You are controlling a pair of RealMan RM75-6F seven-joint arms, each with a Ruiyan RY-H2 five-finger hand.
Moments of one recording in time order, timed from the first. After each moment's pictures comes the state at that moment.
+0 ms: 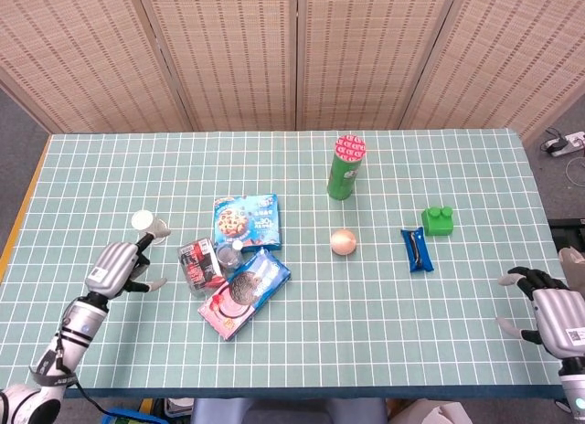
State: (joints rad) left arm -0.46 -1.27 -0.16 -1.57 1.42 1.07 -0.15; right arm 0.05 -0.97 0.01 -1.75 -1.47 1.41 -0.01
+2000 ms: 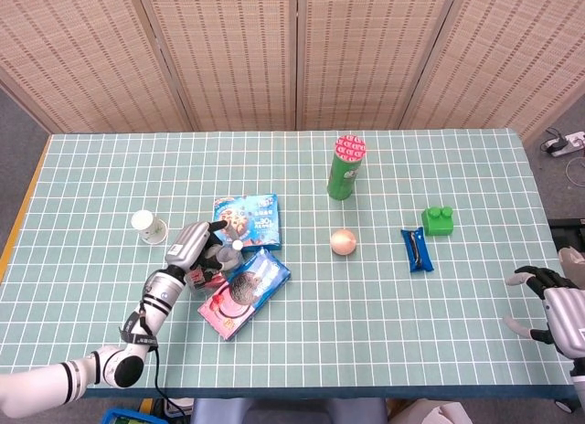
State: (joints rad) left arm -0.70 -1.56 -0.27 -1.49 1.12 0.96 -0.10; right arm 0.05 -0.93 0.01 -1.74 -1.49 1.41 0.09
